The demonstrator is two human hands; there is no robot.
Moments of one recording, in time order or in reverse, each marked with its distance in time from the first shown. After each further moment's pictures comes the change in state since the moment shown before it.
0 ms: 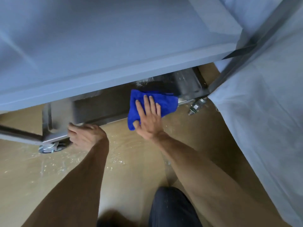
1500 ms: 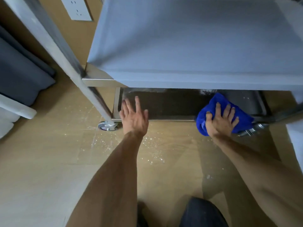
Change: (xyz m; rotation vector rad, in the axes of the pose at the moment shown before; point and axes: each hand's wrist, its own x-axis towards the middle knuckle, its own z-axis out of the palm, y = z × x) left_hand 0.091 -0.051 -0.029 0.351 -0.469 0.570; right_hand 0.029 0.012 -0.023 -0.025 -0.061 0.461
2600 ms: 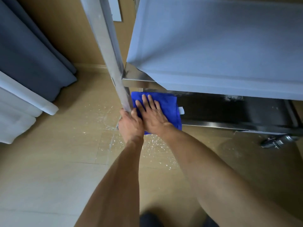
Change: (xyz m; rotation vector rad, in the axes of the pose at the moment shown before) left_hand 0.005 -0.076 -0.034 -0.640 0.330 -0.427; right_hand -0.098 -0.288 0.051 -0.246 -0.319 -0.934
